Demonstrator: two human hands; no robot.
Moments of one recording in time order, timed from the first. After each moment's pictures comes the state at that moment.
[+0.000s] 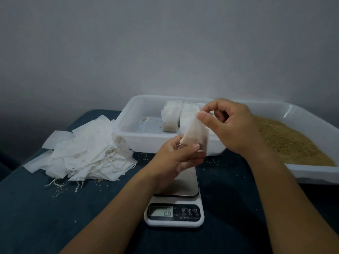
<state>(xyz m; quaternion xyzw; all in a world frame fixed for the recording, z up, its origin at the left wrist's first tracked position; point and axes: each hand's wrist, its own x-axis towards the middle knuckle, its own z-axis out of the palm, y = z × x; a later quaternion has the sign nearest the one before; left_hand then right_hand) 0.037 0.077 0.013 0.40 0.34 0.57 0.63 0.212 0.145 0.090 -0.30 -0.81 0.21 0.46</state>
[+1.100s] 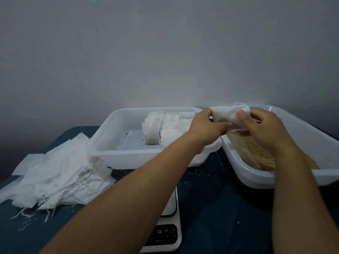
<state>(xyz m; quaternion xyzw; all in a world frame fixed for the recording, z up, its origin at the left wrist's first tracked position) 0.160 0.212 0.074 0.54 0.48 0.52 0.45 0.348 0.235 0.071 -0.45 -0.71 0.23 0.48</state>
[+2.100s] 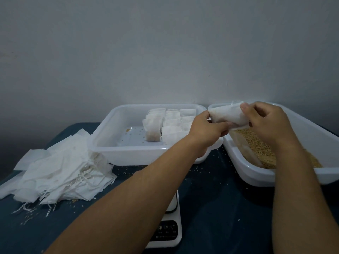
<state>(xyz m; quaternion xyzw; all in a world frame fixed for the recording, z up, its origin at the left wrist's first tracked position) 0.161 0.208 0.059 0.48 0.45 0.56 0.51 0.343 0.231 0.077 -0.48 -0.70 0.17 0.50</state>
